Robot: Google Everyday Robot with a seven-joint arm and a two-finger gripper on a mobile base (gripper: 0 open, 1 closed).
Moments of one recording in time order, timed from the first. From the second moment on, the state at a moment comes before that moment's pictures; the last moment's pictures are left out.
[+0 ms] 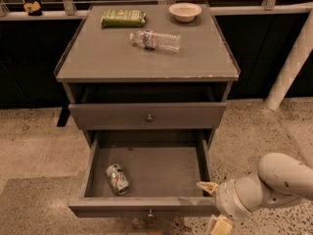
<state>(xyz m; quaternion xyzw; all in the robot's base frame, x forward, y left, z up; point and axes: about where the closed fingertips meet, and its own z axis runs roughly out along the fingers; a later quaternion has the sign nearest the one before) 0.344 -0.141 0.575 -0.58 0.73 0.29 0.21</state>
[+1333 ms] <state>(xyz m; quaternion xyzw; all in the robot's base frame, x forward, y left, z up) 0.405 -0.037 0.527 -0.63 0.70 0.26 0.23</state>
